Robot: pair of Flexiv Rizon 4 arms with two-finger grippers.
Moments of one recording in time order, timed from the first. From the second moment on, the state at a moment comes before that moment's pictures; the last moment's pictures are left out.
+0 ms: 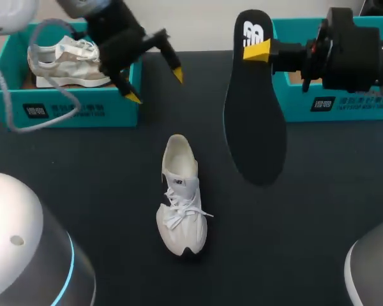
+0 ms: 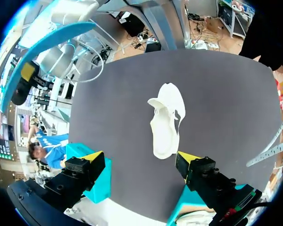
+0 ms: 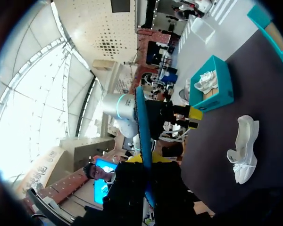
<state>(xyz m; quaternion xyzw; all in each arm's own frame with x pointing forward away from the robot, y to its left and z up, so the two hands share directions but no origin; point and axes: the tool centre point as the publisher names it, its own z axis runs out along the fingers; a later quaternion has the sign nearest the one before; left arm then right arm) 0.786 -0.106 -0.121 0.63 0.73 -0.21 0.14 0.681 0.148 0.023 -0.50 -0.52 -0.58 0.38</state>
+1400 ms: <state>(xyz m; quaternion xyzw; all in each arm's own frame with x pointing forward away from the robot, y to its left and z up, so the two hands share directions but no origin) 0.758 -0.068 -0.086 0.53 0.60 -0.41 0.43 0.757 0.156 -0.025 -0.58 -0.40 -0.51 0.49</state>
